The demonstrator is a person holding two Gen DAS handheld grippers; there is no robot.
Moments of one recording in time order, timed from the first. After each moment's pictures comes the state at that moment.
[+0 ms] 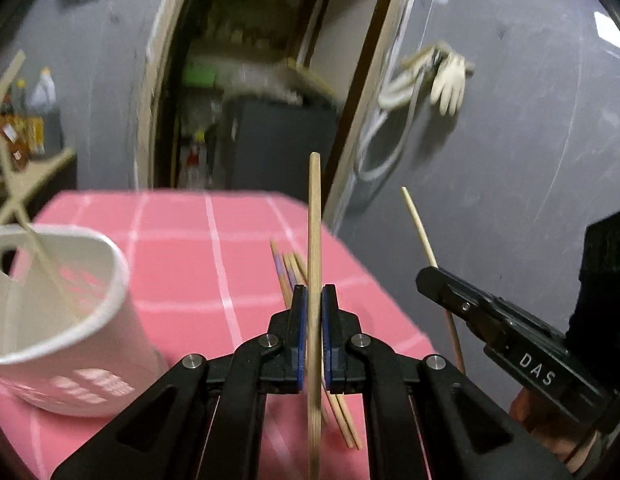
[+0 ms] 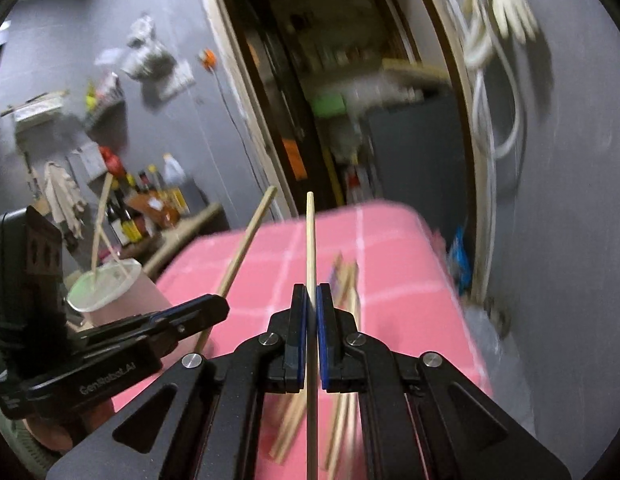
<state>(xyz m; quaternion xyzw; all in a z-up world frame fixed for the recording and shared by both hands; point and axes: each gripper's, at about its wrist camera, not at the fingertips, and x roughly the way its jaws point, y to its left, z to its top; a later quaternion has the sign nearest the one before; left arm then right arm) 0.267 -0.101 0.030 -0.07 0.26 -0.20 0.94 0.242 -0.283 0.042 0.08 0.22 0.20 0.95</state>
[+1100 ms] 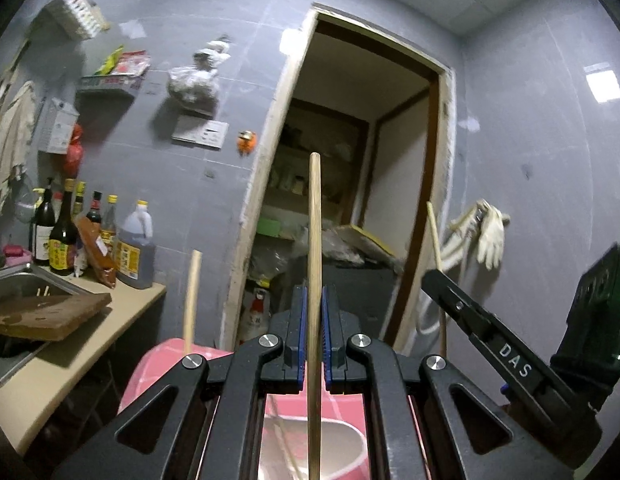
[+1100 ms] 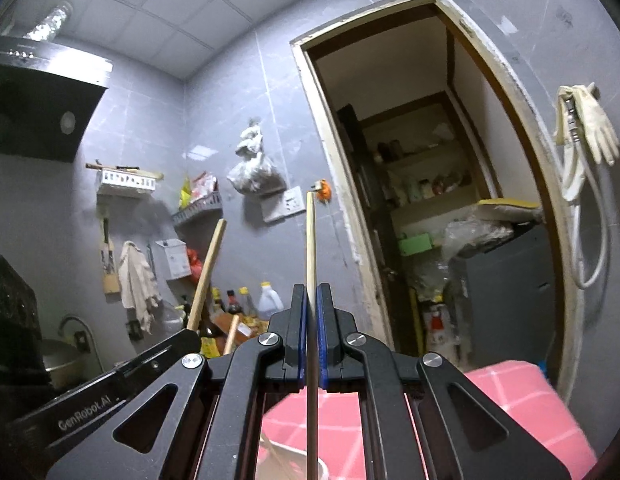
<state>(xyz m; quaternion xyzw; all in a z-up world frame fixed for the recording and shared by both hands) 0.205 0.051 0.118 -0.12 0.01 -0.08 0.99 0.245 -0.158 0.113 0.13 -0.03 0.31 0.94</state>
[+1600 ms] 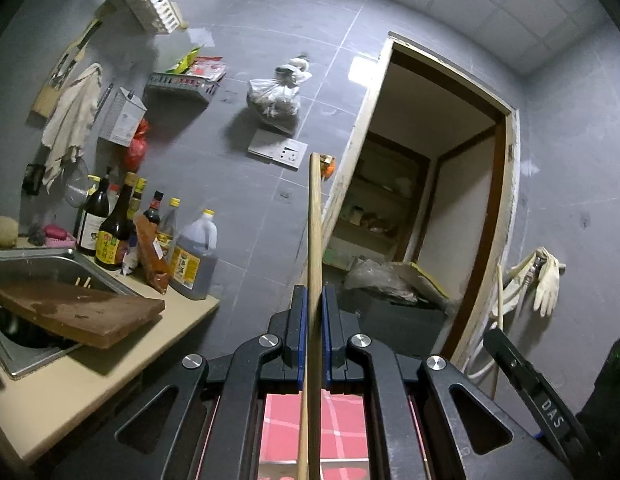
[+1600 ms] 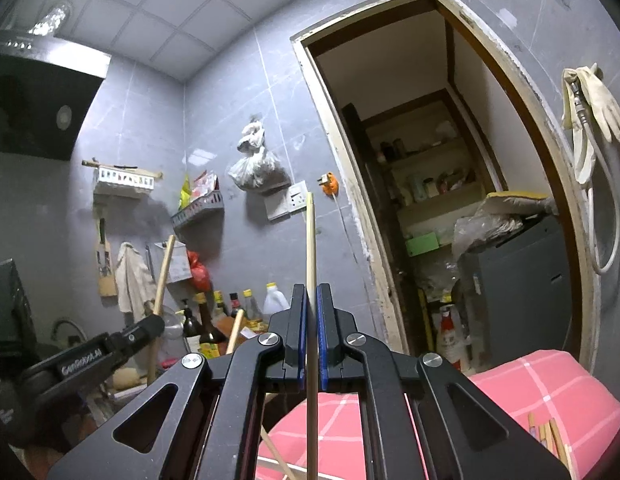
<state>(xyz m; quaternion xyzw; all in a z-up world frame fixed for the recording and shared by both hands) 0.218 0.128 0.097 -0.18 -0.03 0.02 0.98 0.263 -0.121 0.084 0.14 -0.04 0.30 0.94</state>
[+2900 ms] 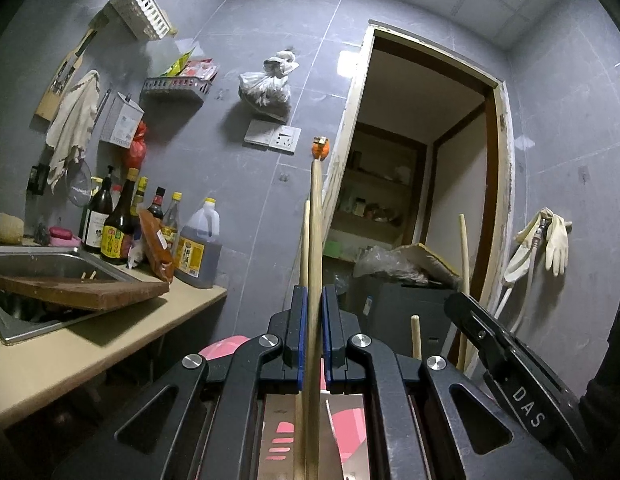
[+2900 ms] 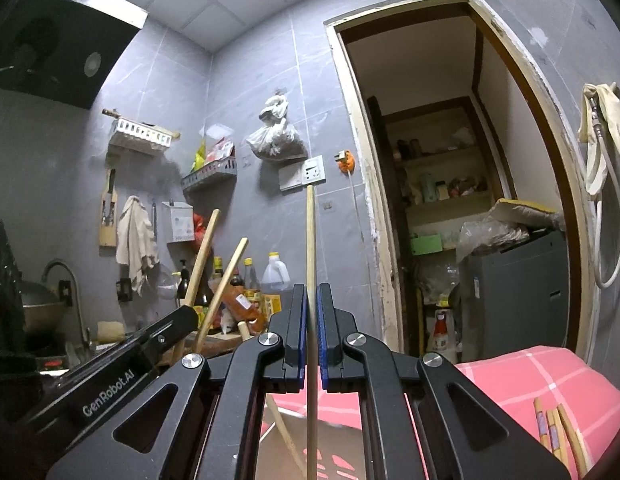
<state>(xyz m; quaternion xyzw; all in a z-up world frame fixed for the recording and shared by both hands) 0.223 0.090 0.035 -0.13 -0.03 0.03 0.99 0.259 -0.093 0.038 0.06 -0.04 0.31 0.95</state>
